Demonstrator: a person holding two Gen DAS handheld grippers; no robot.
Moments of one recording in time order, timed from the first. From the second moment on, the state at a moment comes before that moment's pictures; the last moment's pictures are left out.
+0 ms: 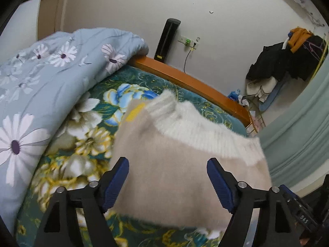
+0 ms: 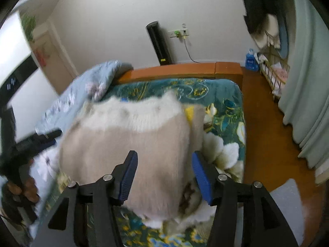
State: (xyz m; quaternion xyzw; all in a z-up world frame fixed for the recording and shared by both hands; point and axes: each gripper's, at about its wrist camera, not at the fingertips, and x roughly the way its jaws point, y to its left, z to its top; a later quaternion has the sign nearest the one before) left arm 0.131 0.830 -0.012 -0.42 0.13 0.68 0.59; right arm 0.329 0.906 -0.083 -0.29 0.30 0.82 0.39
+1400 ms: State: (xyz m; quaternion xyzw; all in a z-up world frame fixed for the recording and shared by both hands) left arm 0.191 0.756 -0.083 -0.41 0.19 0.73 0.52; right arm 0.326 0.840 -0.143 -0.32 0.30 0.81 0.38
